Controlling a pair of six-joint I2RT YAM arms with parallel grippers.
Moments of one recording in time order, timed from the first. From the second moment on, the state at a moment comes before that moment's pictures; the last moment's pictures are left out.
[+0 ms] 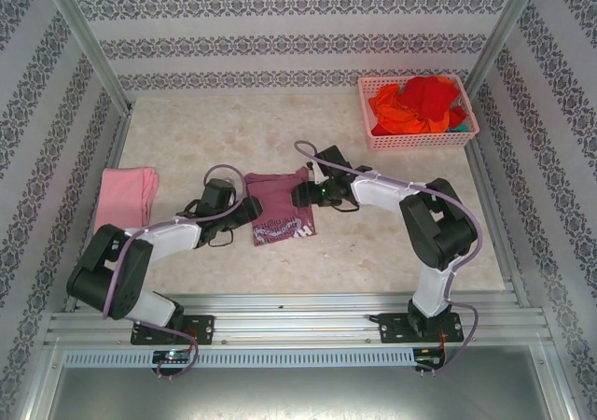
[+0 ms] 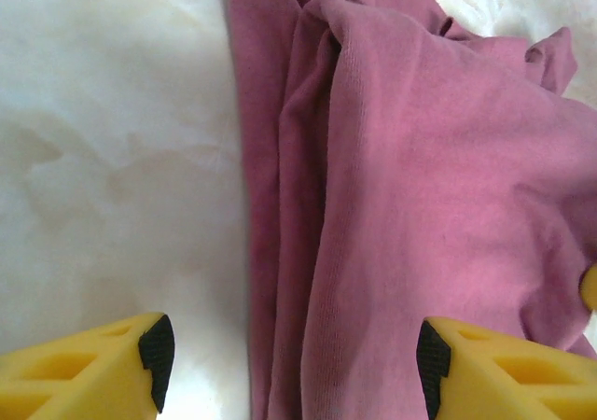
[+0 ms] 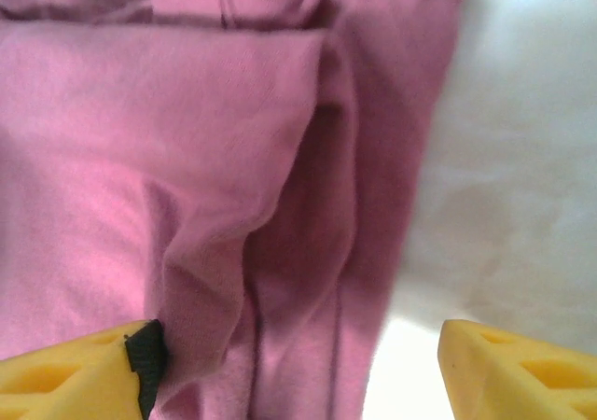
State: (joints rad) left arm -0.37 1.49 0.59 0.07 0.15 -0.79; right arm 0.55 1.86 1.13 -0.29 -0.30 0.46
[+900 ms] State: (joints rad) left arm -0.36 1.63 0.66 0.11 0.14 -0.79; right arm 0.56 1.96 1.10 -0.07 -0.48 0.66
